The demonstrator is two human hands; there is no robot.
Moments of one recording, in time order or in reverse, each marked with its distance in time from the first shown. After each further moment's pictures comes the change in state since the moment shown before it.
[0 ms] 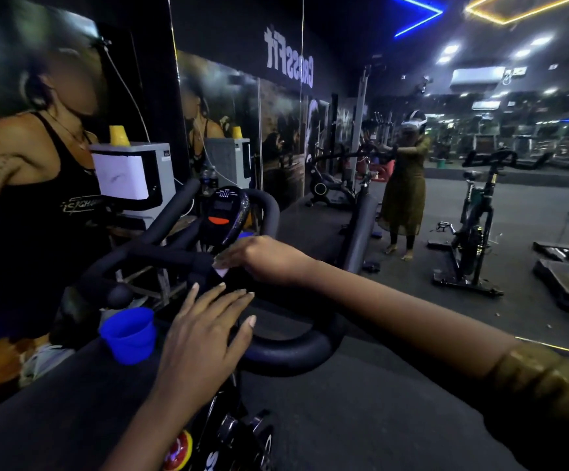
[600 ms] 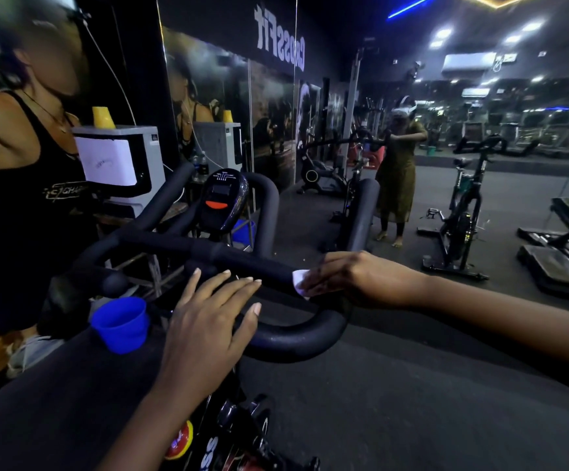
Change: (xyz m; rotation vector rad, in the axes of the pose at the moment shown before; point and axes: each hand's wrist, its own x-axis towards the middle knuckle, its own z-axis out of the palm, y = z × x) left_hand -0.003 -0.002 0.002 -0.055 0.044 0.023; right_hand -0.123 0.011 -0.023 0.090 -0.018 -0.085
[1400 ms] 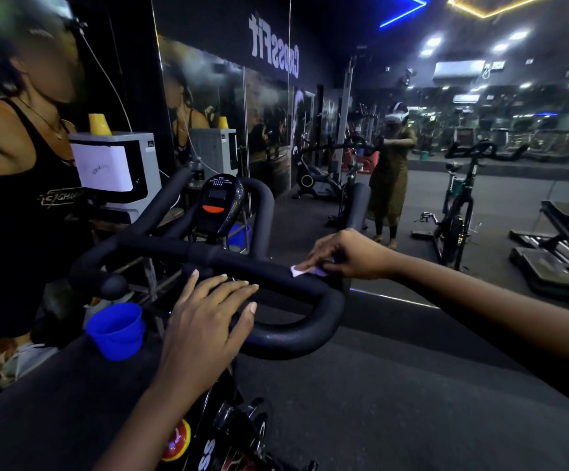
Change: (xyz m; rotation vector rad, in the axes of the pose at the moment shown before) left_hand 0.001 -0.002 0.002 -0.044 -0.003 -0.011; right_hand 0.013 0.018 -0.012 0.180 0.018 0.371
